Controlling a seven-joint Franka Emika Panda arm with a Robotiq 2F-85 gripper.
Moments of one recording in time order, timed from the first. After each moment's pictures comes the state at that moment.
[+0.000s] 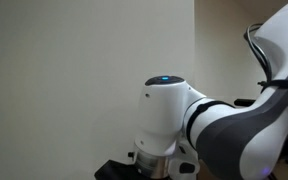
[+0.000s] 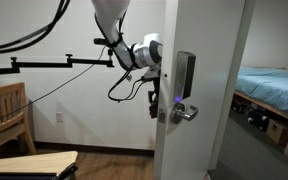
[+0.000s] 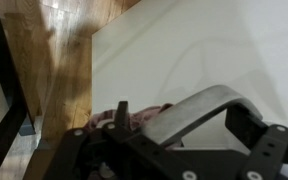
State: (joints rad) arm 0.45 0.33 0.15 -1.97 -0.44 2.40 2.49
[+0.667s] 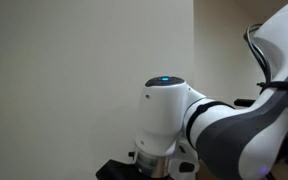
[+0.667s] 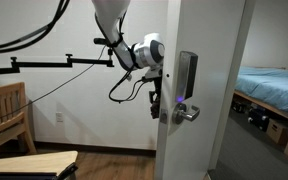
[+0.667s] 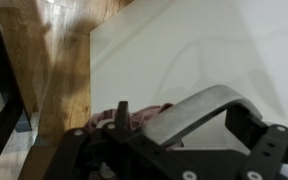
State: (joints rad) arm 0.45 0.32 0.15 -1.97 -0.47 2.40 2.50
